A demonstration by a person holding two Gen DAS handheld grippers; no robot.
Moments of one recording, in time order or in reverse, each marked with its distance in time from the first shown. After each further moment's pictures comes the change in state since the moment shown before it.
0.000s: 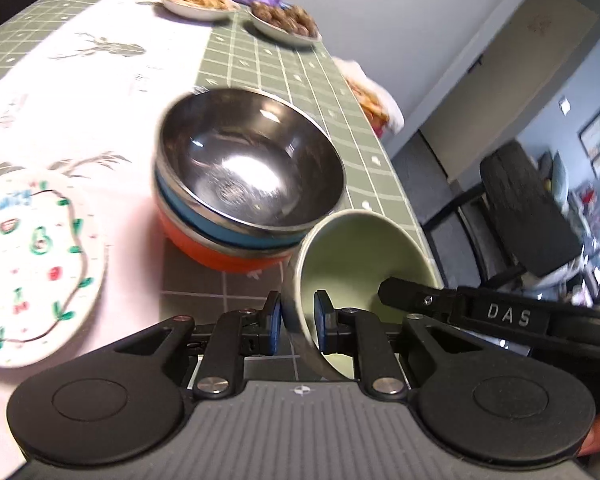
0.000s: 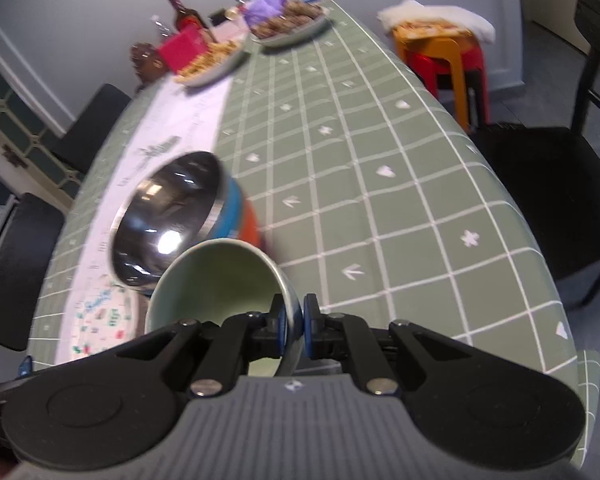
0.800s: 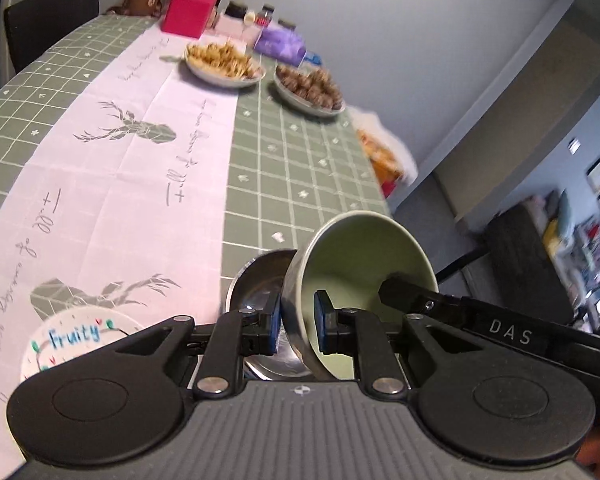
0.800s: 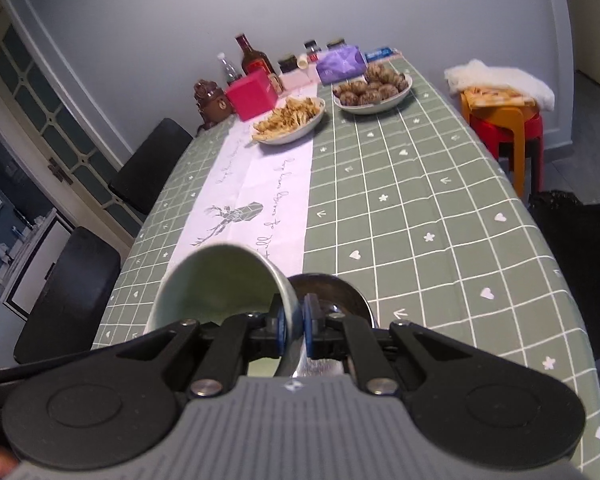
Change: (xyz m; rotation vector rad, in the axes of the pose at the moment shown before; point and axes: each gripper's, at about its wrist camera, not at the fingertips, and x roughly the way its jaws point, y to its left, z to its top) left arm -0.036 0.030 0.112 -0.020 -0.029 0.041; right arm 0.005 0.083 0.085 -0.067 -0.070 0.078
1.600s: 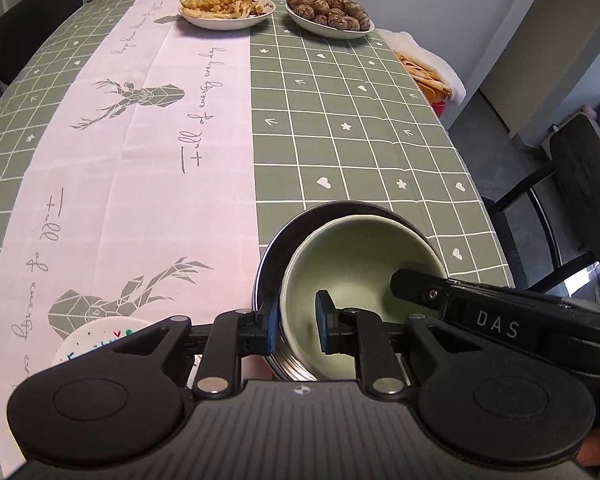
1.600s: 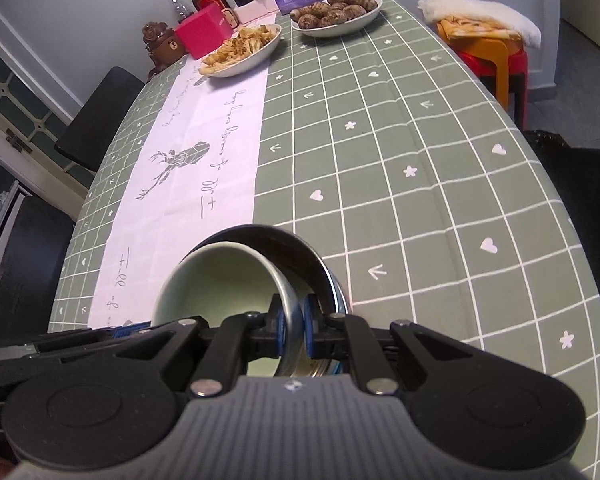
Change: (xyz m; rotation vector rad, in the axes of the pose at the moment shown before) left arm 0.063 -0.010 -0.003 0.165 0.173 0.189; right arm 0.067 -0.026 -0.010 0.018 0.161 -0.086
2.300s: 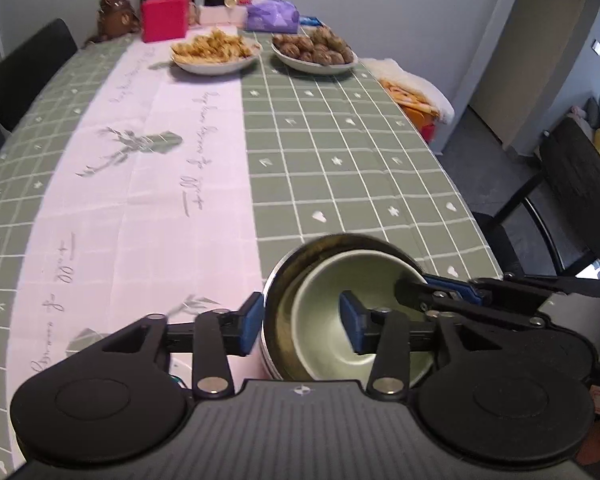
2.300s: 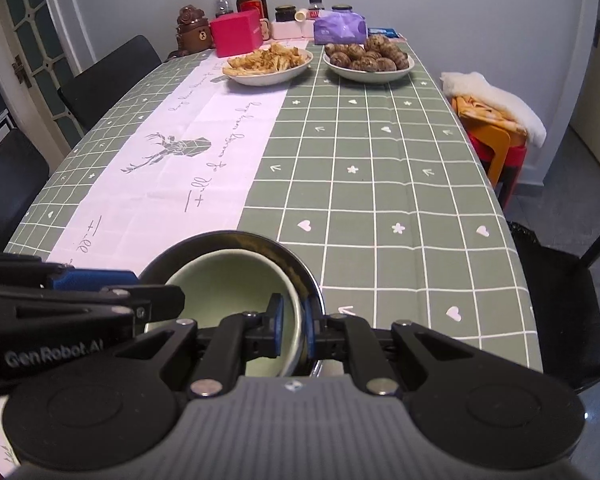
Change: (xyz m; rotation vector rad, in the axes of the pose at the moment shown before) left arm -0.022 -0.005 -0.002 0.065 -0.133 0.020; right arm -0.008 0.023 -0.008 -0.268 -0.098 -0.127
